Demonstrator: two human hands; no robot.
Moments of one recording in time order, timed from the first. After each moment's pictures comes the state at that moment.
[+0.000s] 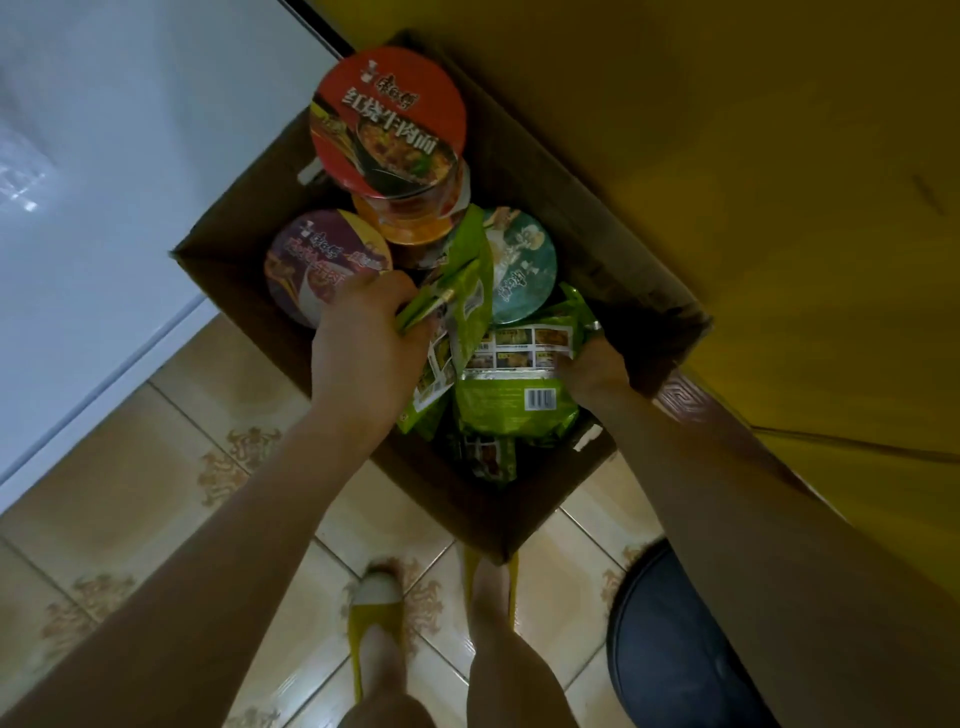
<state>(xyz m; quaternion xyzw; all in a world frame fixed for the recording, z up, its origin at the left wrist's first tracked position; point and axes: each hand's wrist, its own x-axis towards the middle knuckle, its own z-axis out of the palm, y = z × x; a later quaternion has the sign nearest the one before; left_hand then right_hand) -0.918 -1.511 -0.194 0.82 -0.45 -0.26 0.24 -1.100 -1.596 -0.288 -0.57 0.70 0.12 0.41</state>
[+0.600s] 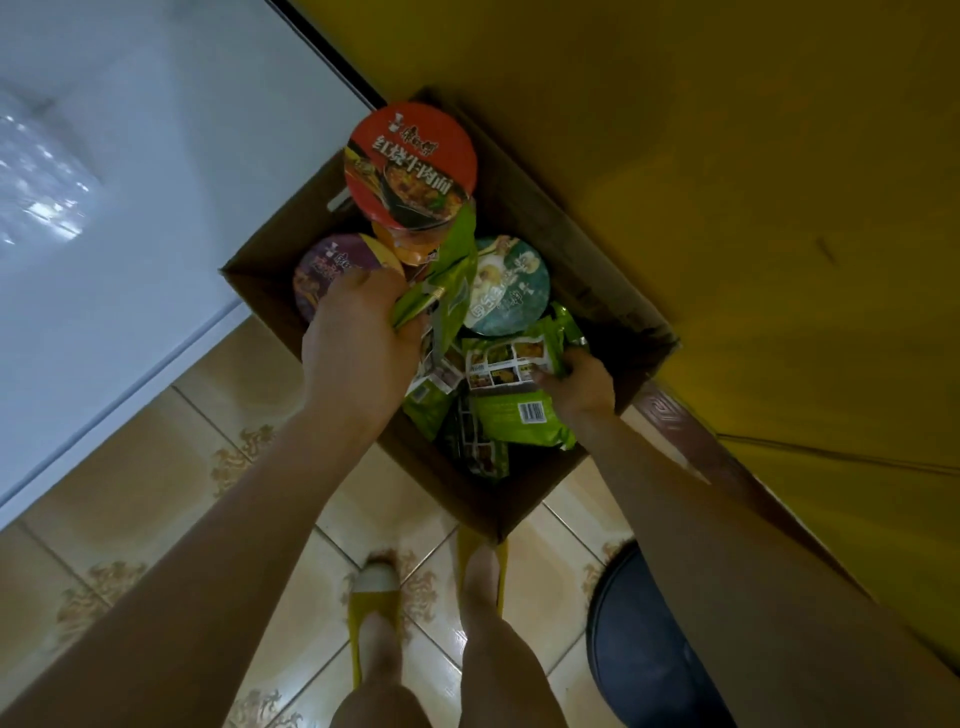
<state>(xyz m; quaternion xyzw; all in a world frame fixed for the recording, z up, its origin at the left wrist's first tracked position) -0.901 -1.504 -0.148 0.82 -0.48 -0.19 0.24 -1.089 -1.571 -0.232 -0.58 0.69 0.06 0.43</state>
